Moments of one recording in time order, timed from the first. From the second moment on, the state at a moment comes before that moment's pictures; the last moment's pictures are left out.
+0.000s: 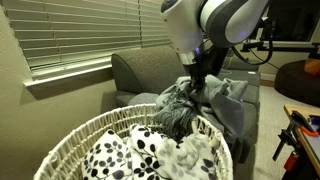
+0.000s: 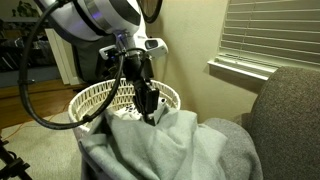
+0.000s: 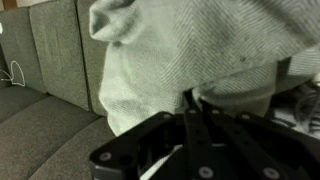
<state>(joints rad) 0.11 0.29 -0.09 -2.26 -0.75 2.21 0.73</state>
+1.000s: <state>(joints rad) 0.07 0.29 -0.12 -2.26 -0.81 2.20 0.90</state>
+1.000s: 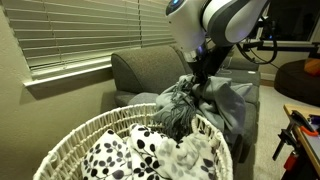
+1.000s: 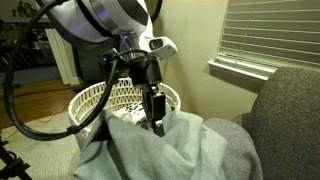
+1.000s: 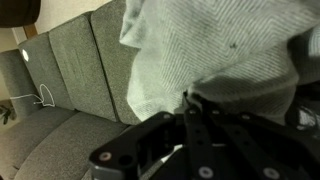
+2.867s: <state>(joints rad) 0.07 0.29 -0.03 -2.17 -0.84 2.14 0.96</state>
